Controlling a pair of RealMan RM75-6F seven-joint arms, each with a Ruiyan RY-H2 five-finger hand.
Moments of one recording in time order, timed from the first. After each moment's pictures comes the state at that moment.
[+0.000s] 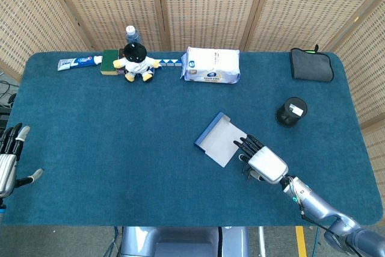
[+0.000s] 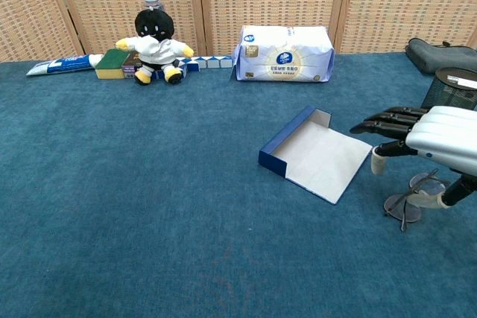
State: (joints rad) left arm -0.11 -1.15 -0.08 -1.59 1.45 1.48 0.10; right arm 0.53 -1.52 -0.01 -1.03 -1.90 1.17 0.03
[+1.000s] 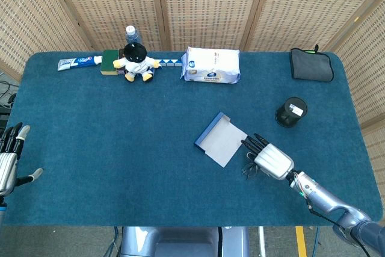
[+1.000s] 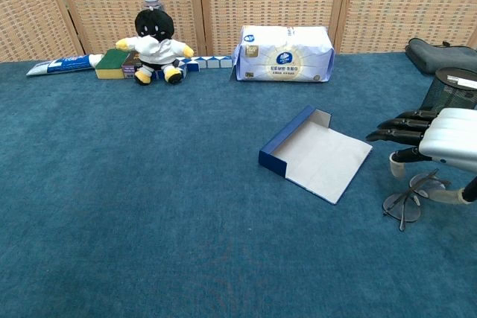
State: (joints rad) left arm -0.12 -1.15 -0.08 -1.59 1.42 1.46 0.12; right arm 0.58 -1.50 -0.11 -0.92 -1.88 1.17 -0.01
